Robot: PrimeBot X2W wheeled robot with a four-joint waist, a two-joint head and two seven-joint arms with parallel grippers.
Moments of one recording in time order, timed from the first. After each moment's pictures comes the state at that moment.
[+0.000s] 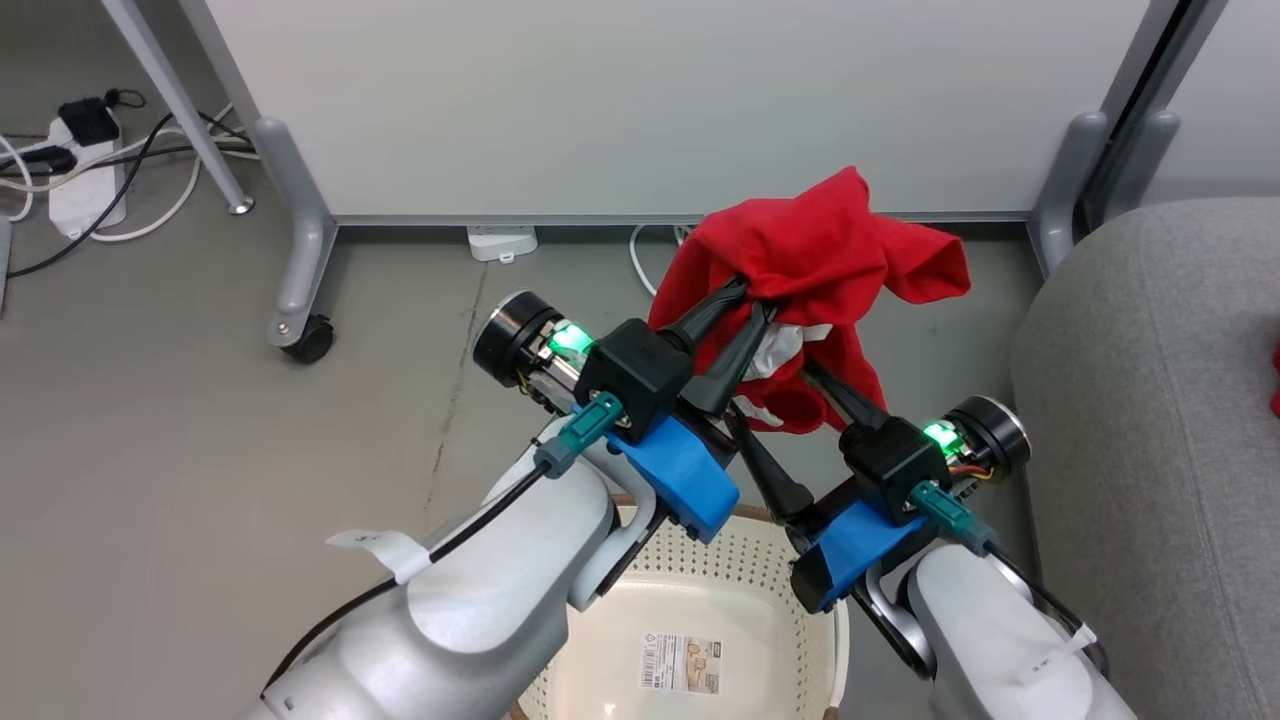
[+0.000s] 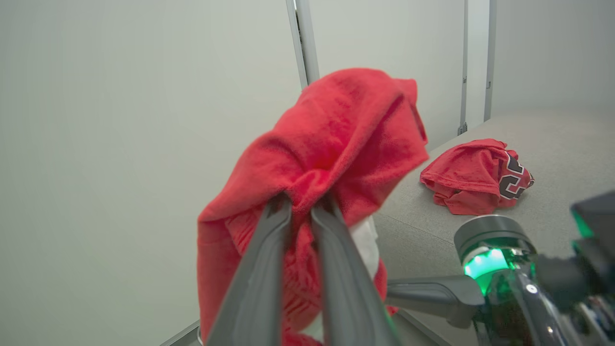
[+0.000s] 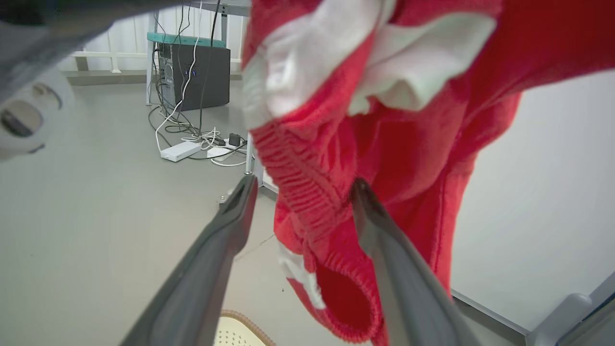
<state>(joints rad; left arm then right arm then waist) -0.75 0.13 -0.93 0.44 -0.51 0.01 -0.25 -0.44 -0.06 0.39 0.45 -0.01 0.13 -0.26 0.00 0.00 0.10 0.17</state>
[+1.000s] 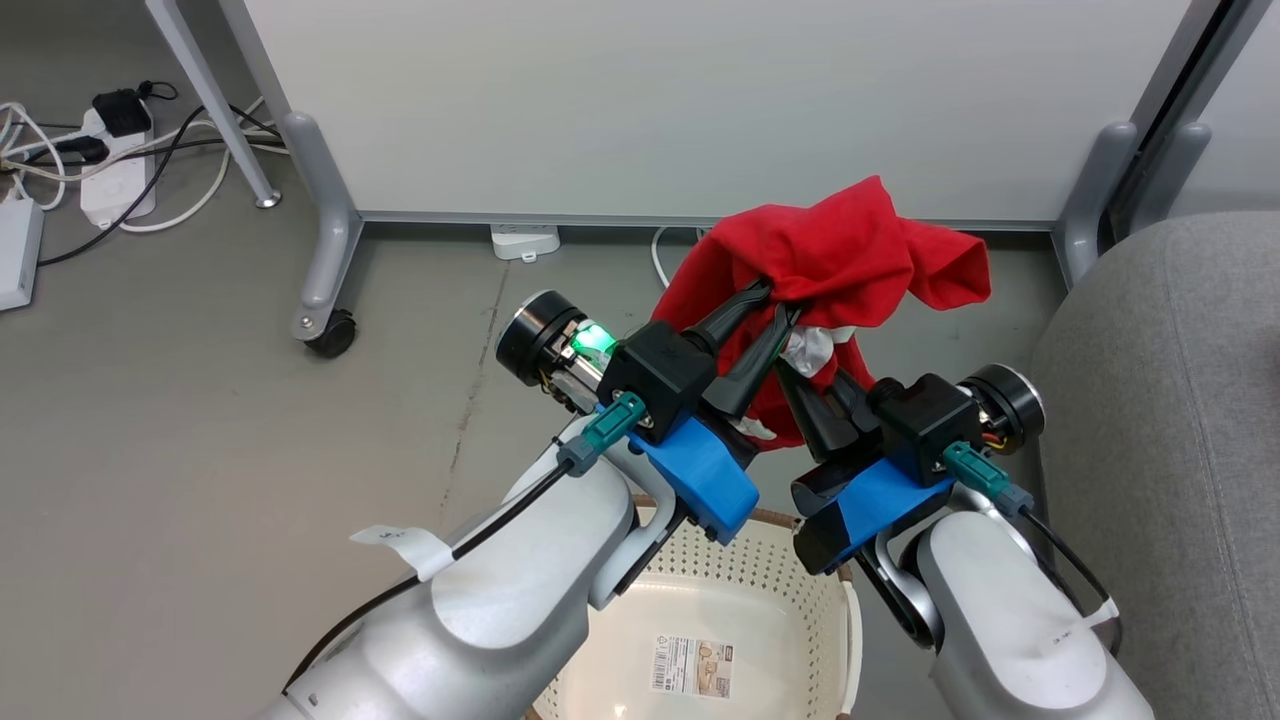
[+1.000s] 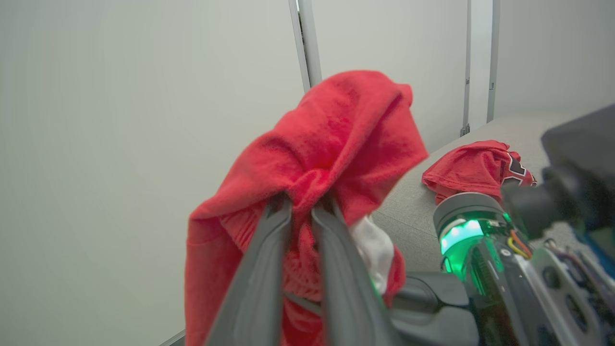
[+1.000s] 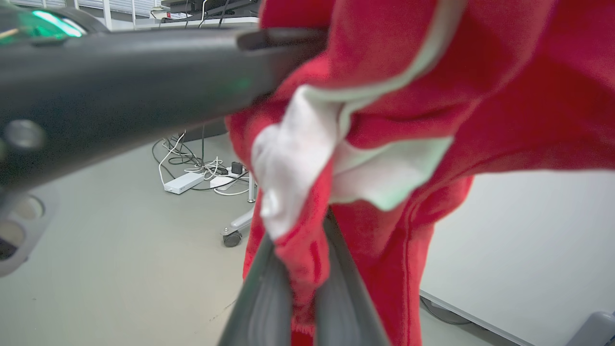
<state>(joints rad) -0.76 0.08 -0.94 0.48 -0.50 -0.01 -0.26 -0.49 -0.05 0.35 0.44 0.05 0.13 -0.26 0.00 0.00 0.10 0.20</state>
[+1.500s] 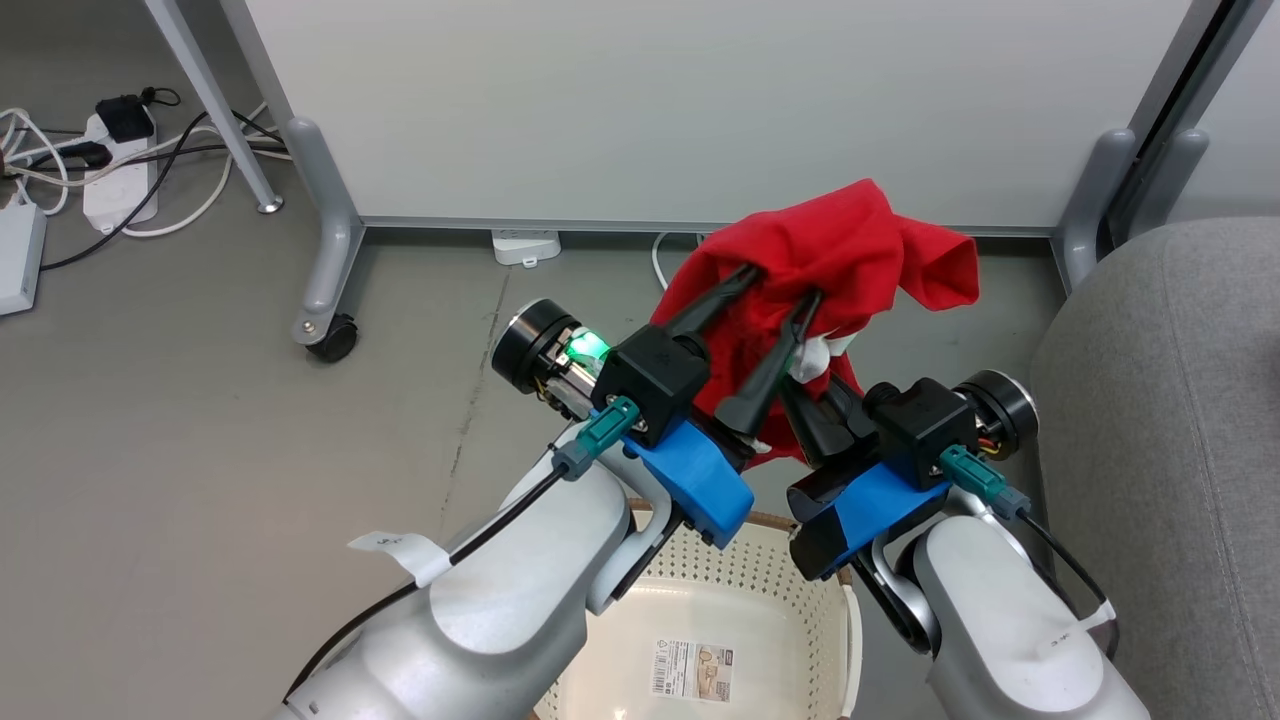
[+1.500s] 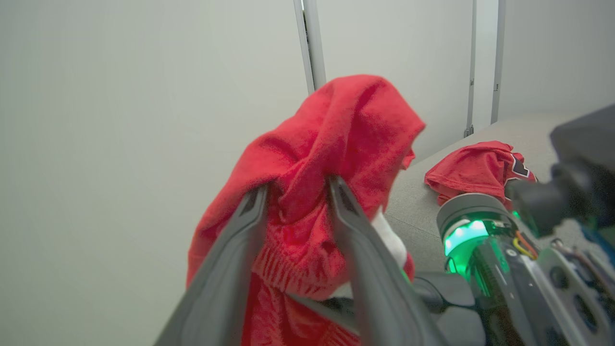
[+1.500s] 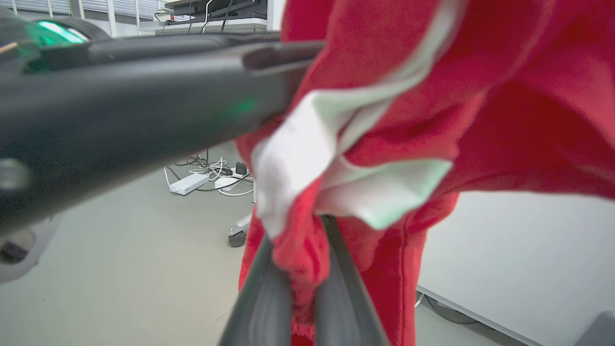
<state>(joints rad) -0.74 0.08 -0.92 0.49 -0.49 -0.02 -0.26 -0.48 -0.05 0.36 0.45 0.07 0.13 -0.26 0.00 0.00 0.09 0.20</state>
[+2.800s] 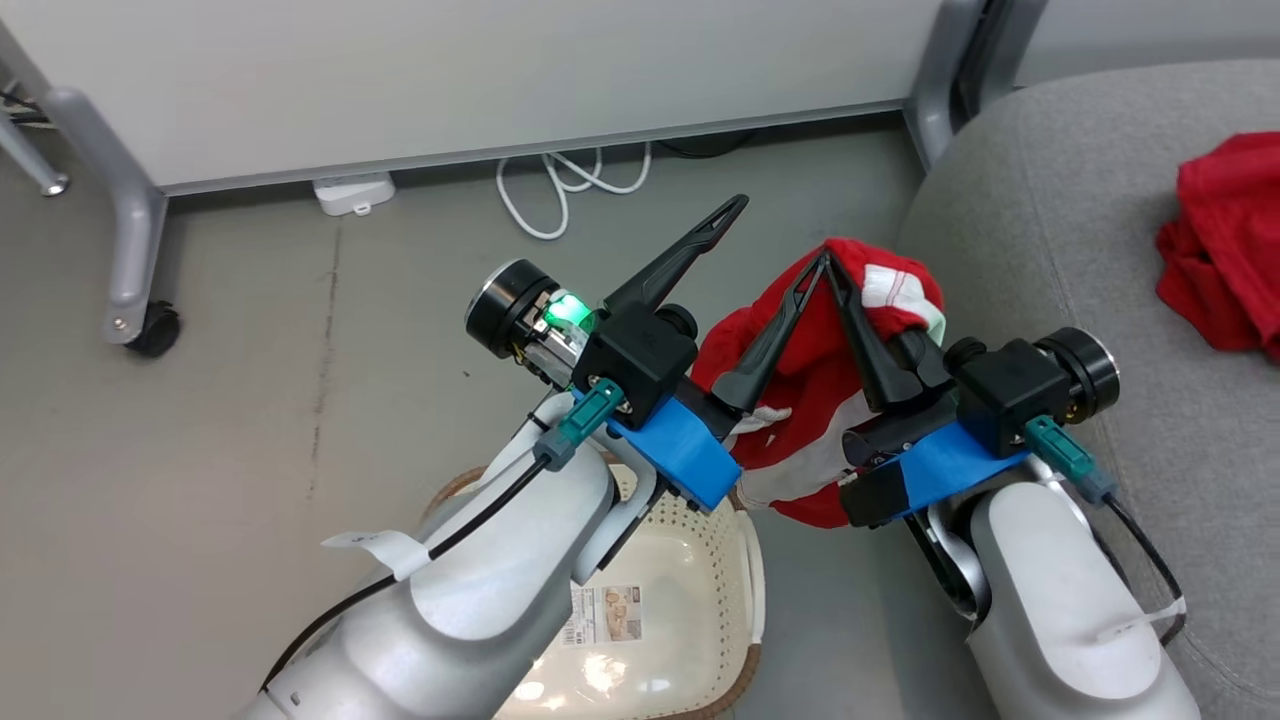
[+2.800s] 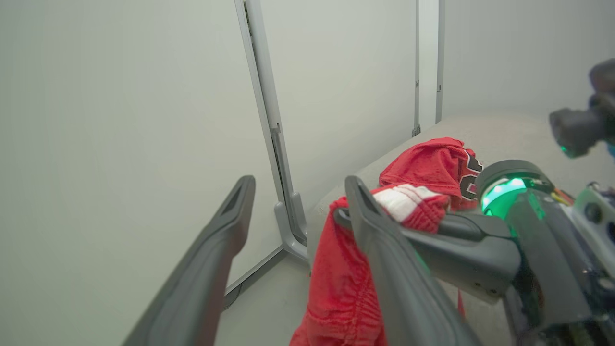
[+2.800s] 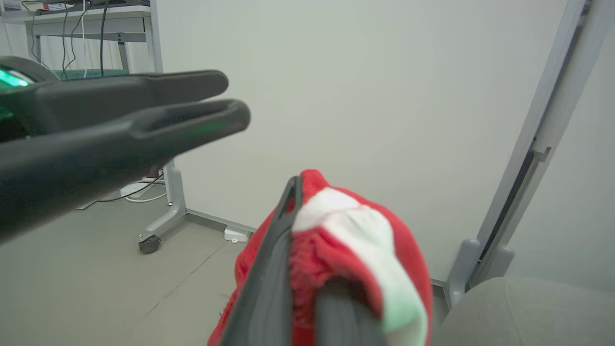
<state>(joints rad) -0.75 0.09 -0.85 0.44 -0.39 -0.02 -0.26 -0.48 -0.05 0.23 0.33 0.02 0.13 -0.26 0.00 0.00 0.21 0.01</state>
